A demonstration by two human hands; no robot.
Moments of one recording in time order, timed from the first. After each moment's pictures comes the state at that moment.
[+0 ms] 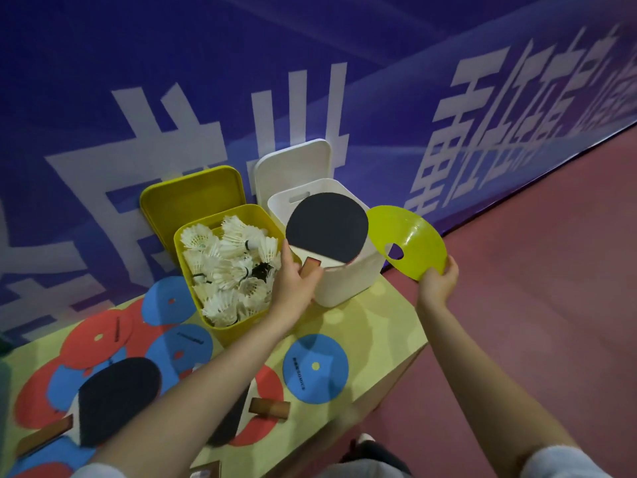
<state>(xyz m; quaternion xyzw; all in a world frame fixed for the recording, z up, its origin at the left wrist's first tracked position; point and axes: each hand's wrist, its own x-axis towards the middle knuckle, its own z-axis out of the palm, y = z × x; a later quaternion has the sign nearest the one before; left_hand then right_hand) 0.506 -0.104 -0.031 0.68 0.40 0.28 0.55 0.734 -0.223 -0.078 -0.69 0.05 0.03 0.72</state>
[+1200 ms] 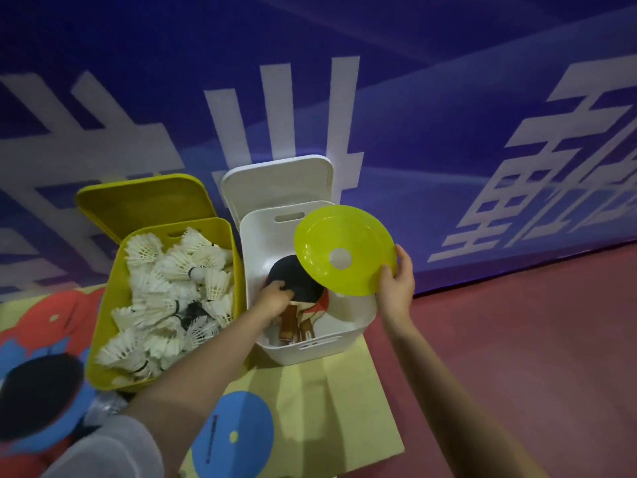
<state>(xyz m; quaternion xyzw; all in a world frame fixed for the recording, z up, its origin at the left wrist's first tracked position) 0.684 0.022 -0.130 0.58 0.62 0.09 0.52 0.877 -0.085 -0.073 -0.70 -0.23 0.23 0.64</state>
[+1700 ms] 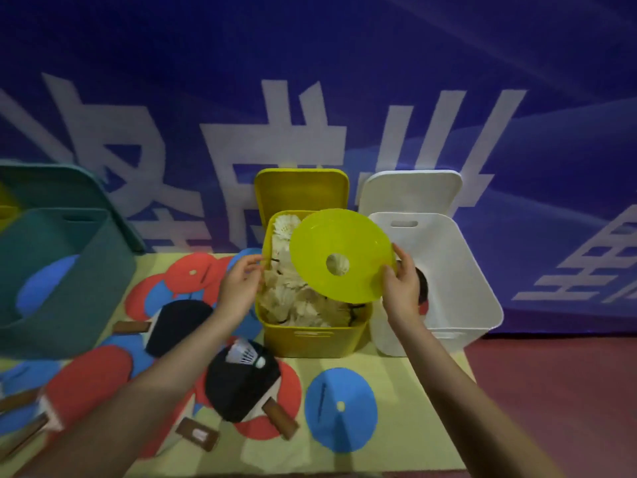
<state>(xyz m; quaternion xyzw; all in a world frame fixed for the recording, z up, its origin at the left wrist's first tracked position) 0.388 -0.019 -0.046 0.51 0.61 0.44 0.41 0.654 -0.063 -0.043 -0.64 -0.38 0.31 0.59</state>
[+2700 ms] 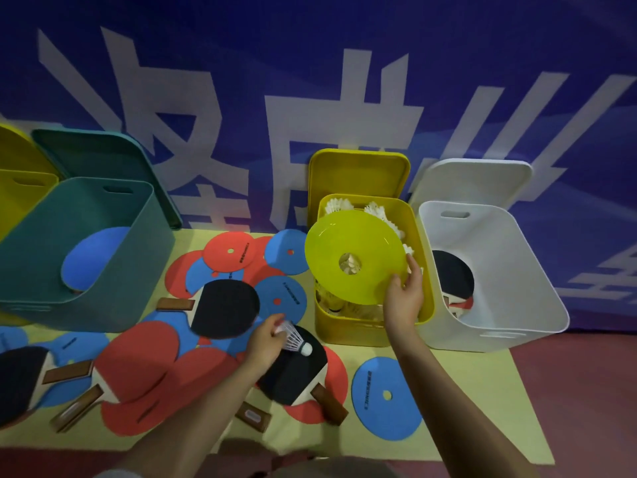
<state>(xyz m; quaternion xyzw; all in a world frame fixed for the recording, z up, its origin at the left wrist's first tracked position) 0.291 -0.067 -0.192 0.53 0.67 0.24 0.45 0.532 -0.057 -0.074 -0.70 -0.33 0.27 0.57</state>
